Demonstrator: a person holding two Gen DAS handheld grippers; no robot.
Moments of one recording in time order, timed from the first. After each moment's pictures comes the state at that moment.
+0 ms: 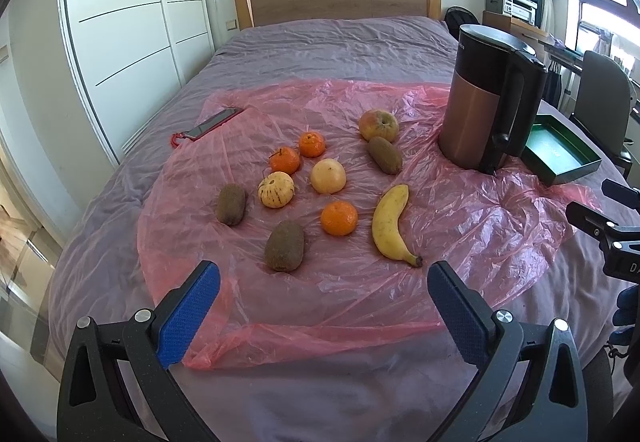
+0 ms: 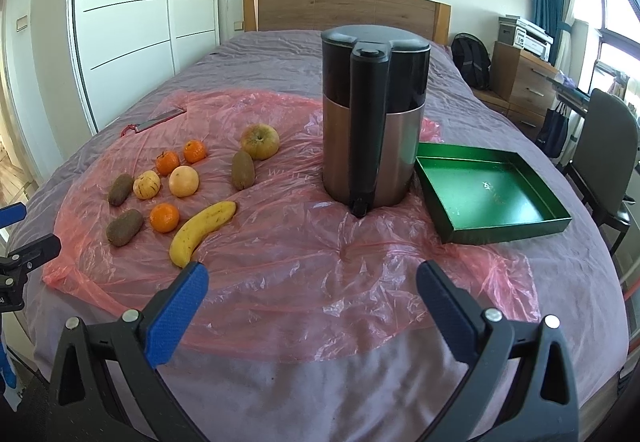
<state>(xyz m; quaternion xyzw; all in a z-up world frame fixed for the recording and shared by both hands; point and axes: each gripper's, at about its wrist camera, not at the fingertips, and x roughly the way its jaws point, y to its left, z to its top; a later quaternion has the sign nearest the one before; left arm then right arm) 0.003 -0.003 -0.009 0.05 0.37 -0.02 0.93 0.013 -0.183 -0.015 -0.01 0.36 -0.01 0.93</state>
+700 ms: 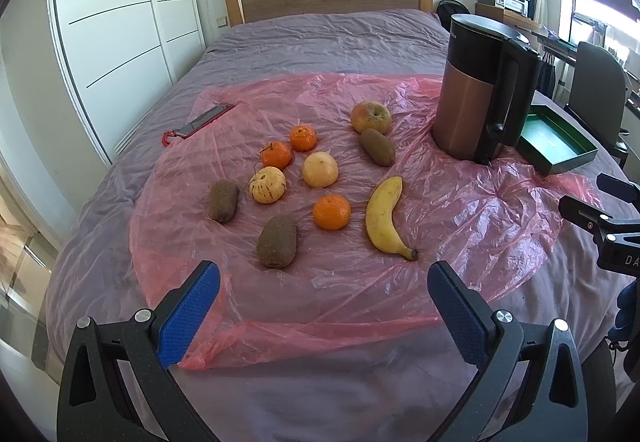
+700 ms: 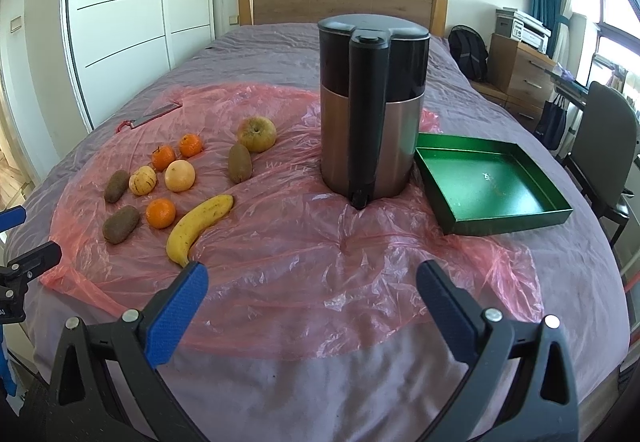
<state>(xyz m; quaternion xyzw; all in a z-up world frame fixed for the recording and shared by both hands) 0.005 -0.006 -0.013 0.06 0.38 -0.04 0.92 0.016 -0.185 -0.022 -0.01 0.37 -0.01 0.93</state>
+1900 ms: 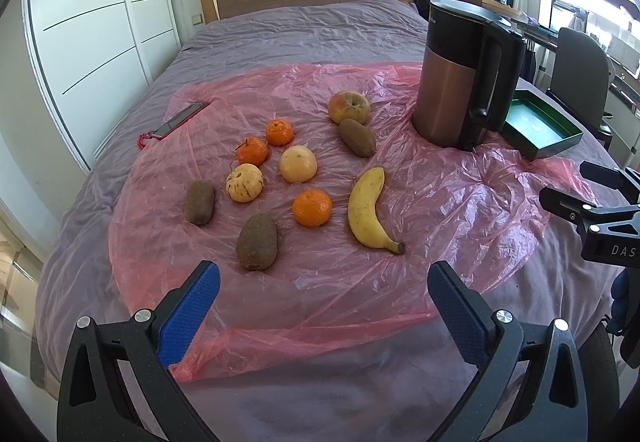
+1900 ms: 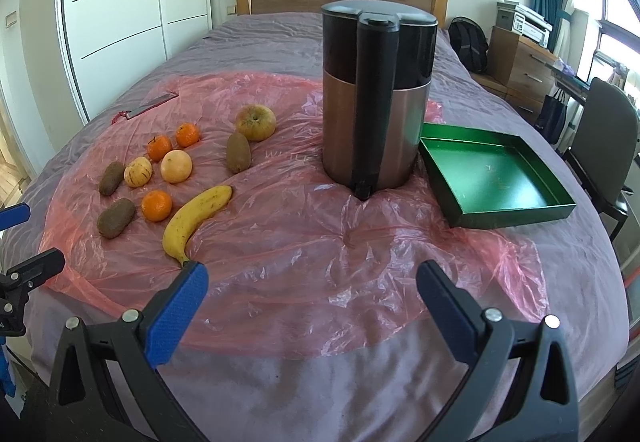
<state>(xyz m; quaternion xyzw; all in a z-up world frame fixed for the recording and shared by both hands) 0.017 -0.010 -0.022 0.07 0.39 -0.08 0.91 0.024 -0.181 -0.030 -0.01 0.39 -0.02 0.92</state>
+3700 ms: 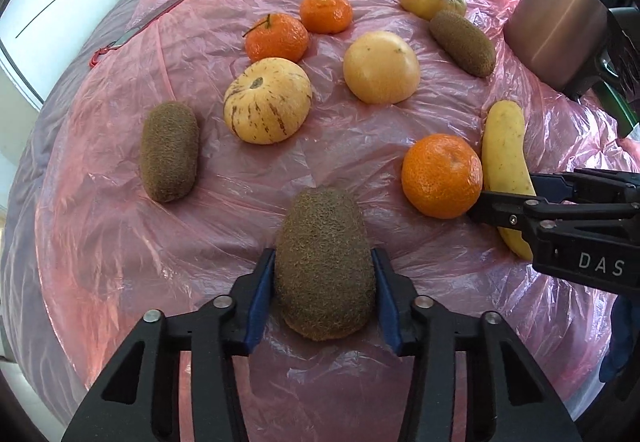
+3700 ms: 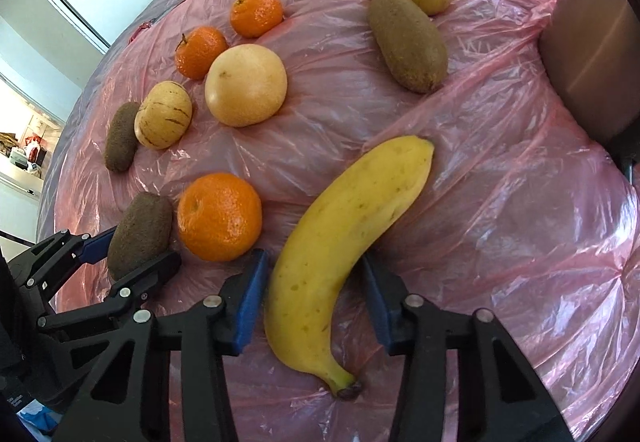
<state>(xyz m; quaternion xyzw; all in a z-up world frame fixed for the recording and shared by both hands) 0.160 0.048 -0.144 0.07 0.55 -0.08 0.83 0.195 -0.051 -0.156 0.08 0.59 0.10 0.80</state>
